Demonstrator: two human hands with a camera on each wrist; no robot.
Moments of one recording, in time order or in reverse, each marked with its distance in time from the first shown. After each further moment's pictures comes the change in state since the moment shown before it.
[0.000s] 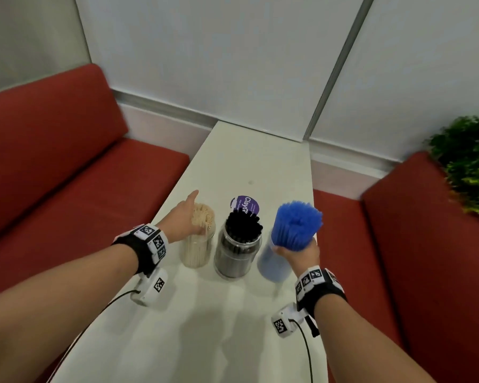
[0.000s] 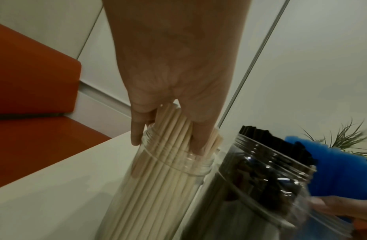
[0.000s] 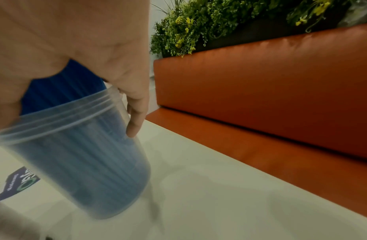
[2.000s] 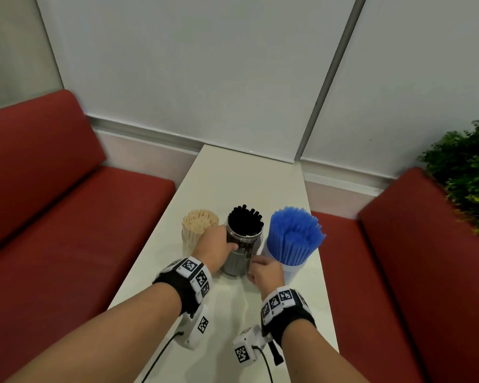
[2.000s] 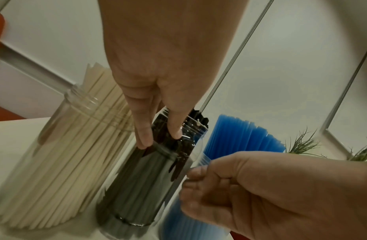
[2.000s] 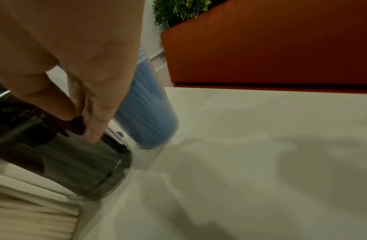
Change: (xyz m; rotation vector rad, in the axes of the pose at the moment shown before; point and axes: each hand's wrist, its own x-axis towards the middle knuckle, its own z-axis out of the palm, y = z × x) left_hand 0.087 0.080 0.044 -0.045 0.133 0.090; right_hand 0.064 -0.038 0.113 0.274 -0.211 0.113
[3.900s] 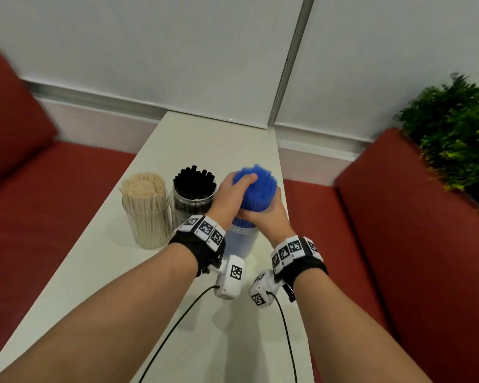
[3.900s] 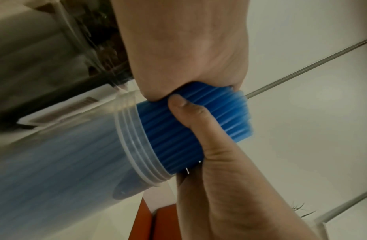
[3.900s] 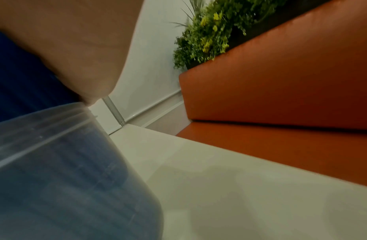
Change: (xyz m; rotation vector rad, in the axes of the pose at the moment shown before) left_hand 0.046 0.108 0.100 -1.042 -0.055 -0.192; right_hand 0.071 -0.014 -0.109 -0.007 -0.044 -0.453
